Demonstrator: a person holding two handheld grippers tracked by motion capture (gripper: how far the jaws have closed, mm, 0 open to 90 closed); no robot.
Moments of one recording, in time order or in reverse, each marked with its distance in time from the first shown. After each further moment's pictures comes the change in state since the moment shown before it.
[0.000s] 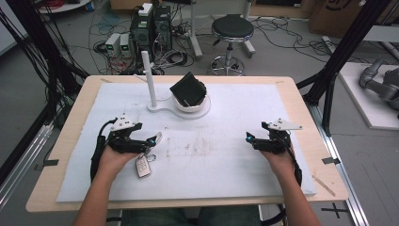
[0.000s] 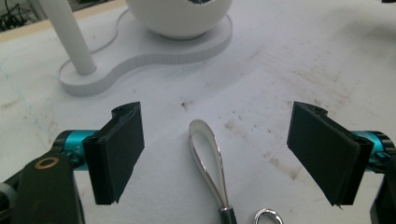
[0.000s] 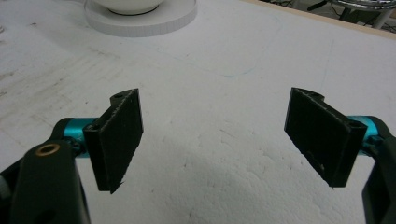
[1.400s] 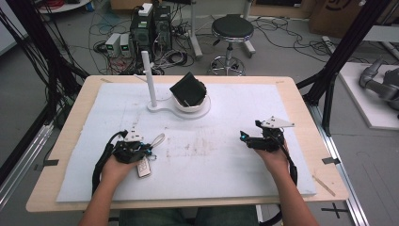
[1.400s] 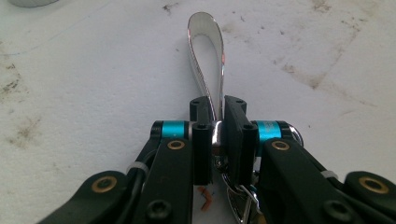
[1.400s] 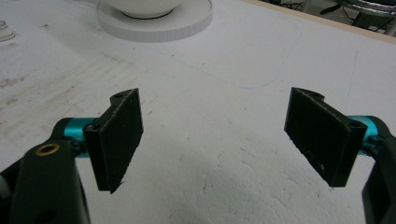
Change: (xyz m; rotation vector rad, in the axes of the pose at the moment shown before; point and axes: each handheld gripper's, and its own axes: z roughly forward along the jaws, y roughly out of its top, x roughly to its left) left arm -0.010 -0.032 0.016 0.248 0.013 0.072; right arm 0.010 0.008 0.013 0.007 0.029 -0.027
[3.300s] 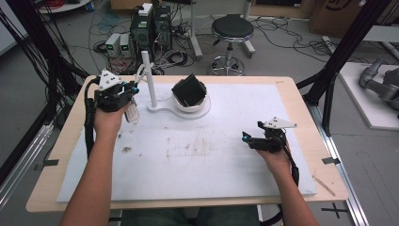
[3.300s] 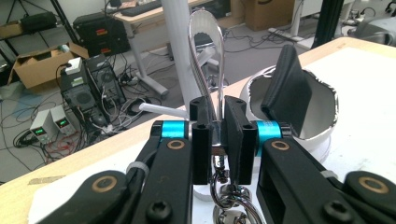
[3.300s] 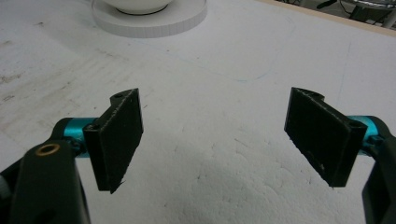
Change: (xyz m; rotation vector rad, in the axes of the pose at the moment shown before) left arm 0.058 0.118 -0.070 -0.421 0.323 -0.064; right arm -0.003 -0.003 -0.005 0.013 -0.010 0.020
